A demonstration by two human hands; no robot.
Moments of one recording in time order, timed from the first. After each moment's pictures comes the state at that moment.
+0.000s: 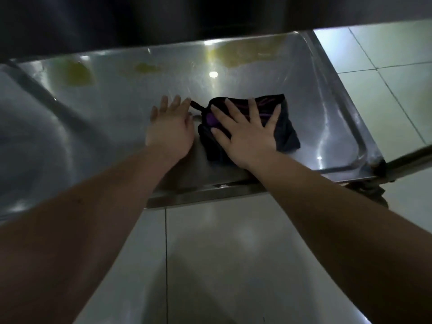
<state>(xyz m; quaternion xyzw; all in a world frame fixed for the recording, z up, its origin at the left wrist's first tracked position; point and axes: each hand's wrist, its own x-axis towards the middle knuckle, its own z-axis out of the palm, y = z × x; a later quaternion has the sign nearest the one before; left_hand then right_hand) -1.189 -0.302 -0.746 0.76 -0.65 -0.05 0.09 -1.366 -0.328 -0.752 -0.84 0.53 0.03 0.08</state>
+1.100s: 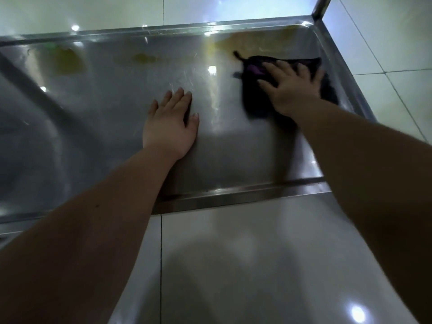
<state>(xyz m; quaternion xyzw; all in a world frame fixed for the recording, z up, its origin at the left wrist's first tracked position) -1.175 -0.319 -0.770 0.75 -0.65 -0.06 0.12 -1.418 -0.464 -0.762 -0.79 0.61 0.01 0.06</state>
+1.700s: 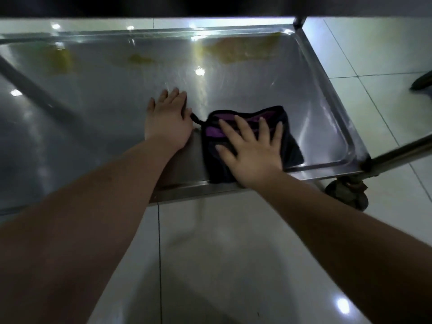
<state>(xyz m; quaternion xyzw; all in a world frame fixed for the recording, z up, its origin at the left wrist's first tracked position) -1.179 -0.318 -0.759 0.75 -0.64 -0.07 0.13 -1.385 -0.292 -0.760 -0.81 0.57 0.05 0.07</state>
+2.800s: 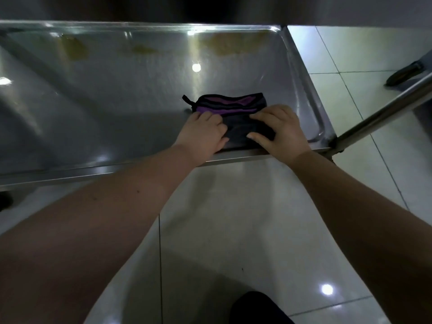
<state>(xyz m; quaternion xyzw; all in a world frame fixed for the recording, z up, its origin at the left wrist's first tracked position) -1.253 -0.242 -0.728 0.57 -0.82 -0.01 0.01 -1.478 -0.286 -0.725 -0.88 0.42 -0.21 0.07</state>
